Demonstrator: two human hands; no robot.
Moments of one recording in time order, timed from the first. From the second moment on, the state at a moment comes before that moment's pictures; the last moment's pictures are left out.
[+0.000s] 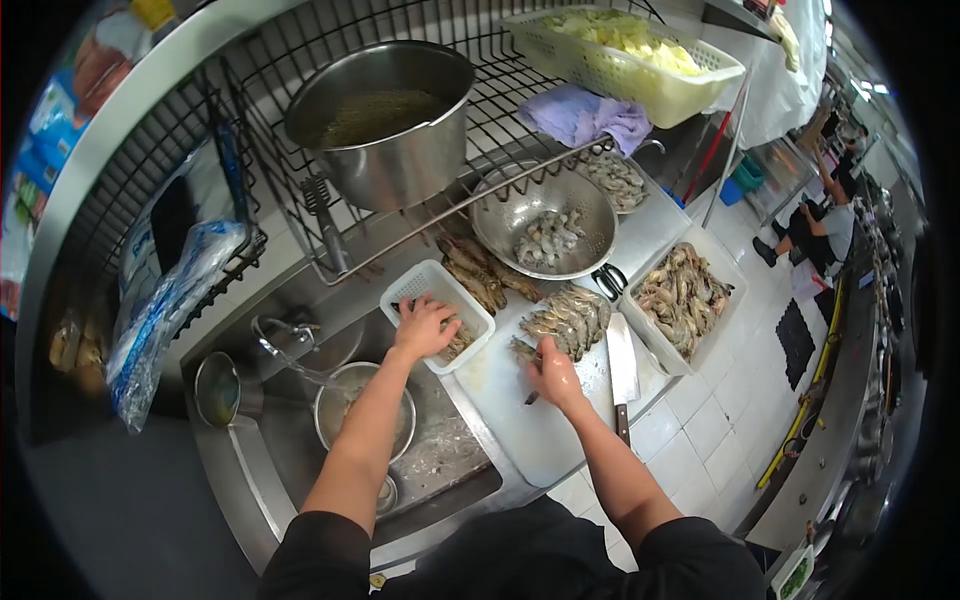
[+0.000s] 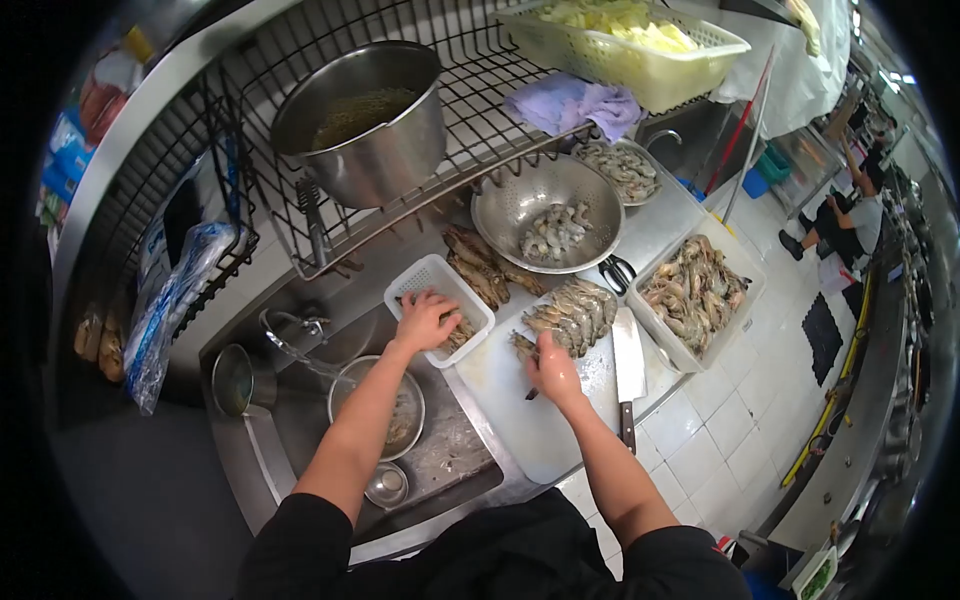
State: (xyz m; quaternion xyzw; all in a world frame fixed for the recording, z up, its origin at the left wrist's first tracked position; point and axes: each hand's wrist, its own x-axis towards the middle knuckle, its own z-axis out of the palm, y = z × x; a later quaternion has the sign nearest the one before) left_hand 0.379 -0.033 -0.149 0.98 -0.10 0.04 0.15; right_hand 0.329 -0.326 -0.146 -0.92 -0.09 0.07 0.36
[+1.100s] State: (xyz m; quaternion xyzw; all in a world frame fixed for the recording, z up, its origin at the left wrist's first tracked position) left_hand 0.211 0.162 -0.172 0.33 0.16 0.09 0.93; right_hand 0.290 0.032 -0.139 -0.77 -0.27 0.22 0.54
